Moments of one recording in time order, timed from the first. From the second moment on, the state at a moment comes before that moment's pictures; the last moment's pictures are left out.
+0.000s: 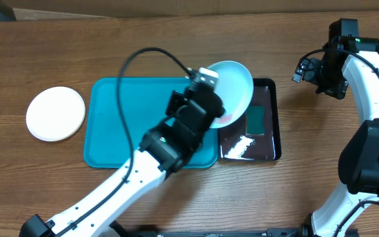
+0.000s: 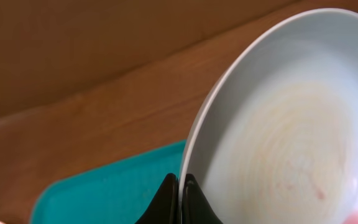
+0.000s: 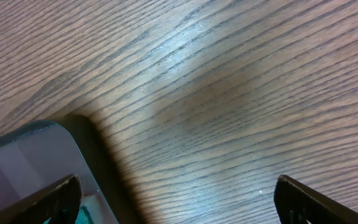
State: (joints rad) left arm -0.80 1.40 1.10 -0.31 -0.64 -0.07; right arm -0.12 1.98 1.68 -1.07 -0.04 0.30
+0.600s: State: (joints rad) left arm -1.09 1.52 1.10 0.25 -1.08 0.57; right arm -0.12 1.98 1.68 -1.07 -0.04 0.30
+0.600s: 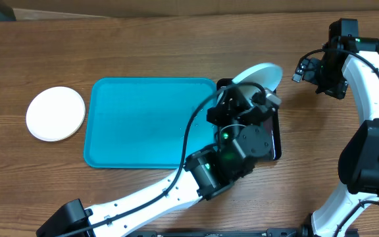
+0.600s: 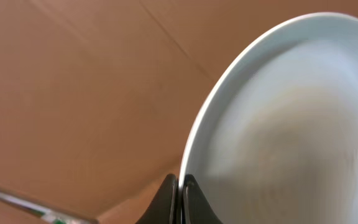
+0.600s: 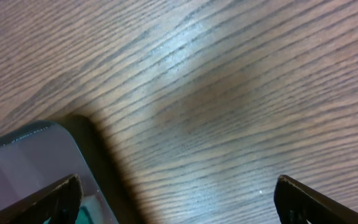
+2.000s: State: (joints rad) left arm -0.42 1.53 1.11 -0.33 -0.01 -0.34; right arm -0.12 1.98 1.68 -1.07 -0.04 0.30
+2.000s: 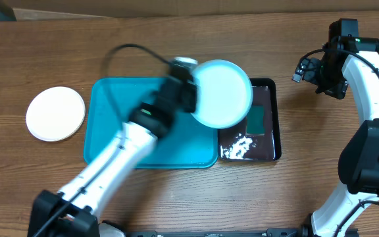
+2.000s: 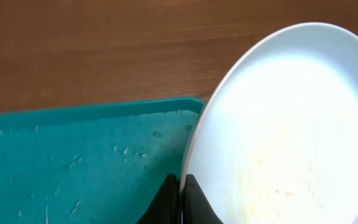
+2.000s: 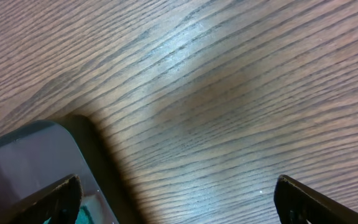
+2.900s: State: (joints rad) left arm 0.75 1.54 1.10 -0.56 0.12 -0.48; right arm -0.12 1.98 1.68 -1.07 -0.04 0.30
